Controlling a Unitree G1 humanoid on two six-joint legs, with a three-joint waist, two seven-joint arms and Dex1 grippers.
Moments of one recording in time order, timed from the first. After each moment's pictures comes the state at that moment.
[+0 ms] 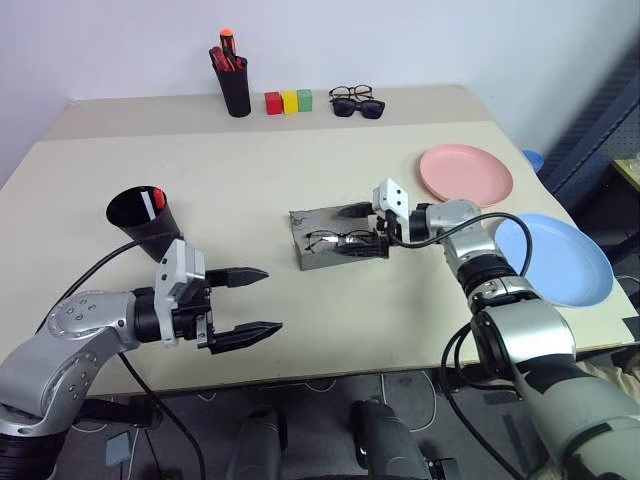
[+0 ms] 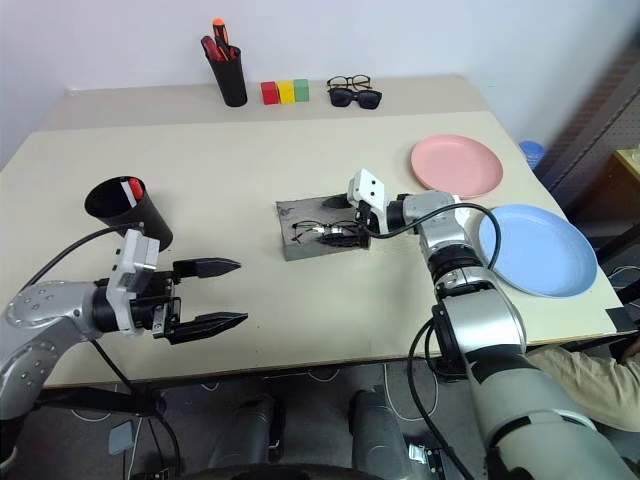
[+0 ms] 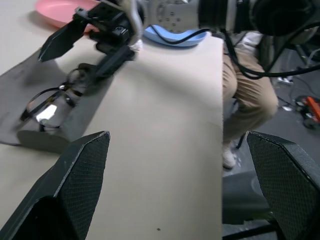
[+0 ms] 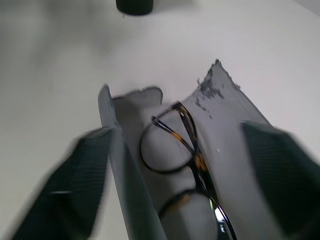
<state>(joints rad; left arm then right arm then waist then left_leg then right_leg) -0.07 0.79 0.19 -0.52 -0.75 0.60 -1.01 -1.04 -0.36 0.09 1.14 0.04 -0.34 1.33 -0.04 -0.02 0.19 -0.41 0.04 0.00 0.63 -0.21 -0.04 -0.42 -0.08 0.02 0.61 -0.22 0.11</state>
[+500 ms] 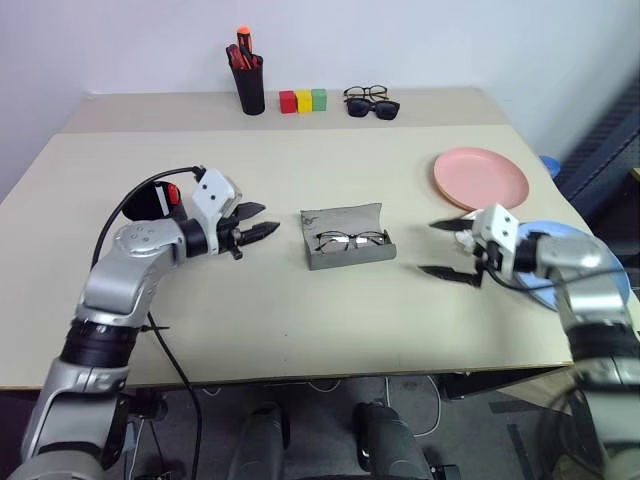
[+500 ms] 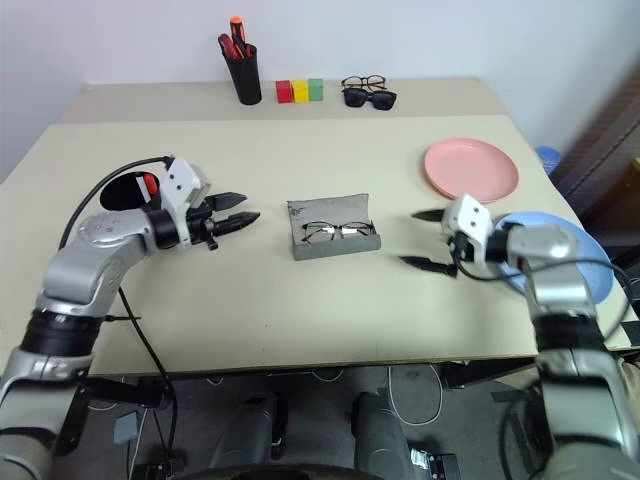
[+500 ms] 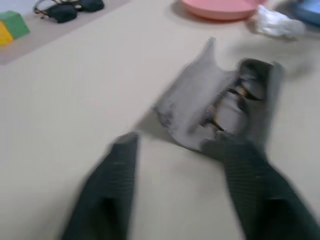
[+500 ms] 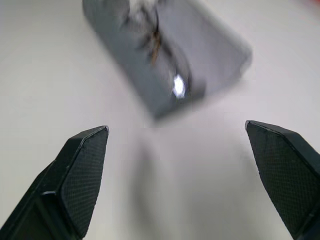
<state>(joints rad) -0.65 0.58 -0.09 0.10 -0.32 0.47 -0.80 -0.33 -0.77 -0.15 0.26 0.19 -0.01 1.23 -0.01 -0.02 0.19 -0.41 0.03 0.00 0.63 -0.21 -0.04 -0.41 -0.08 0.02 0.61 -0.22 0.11</state>
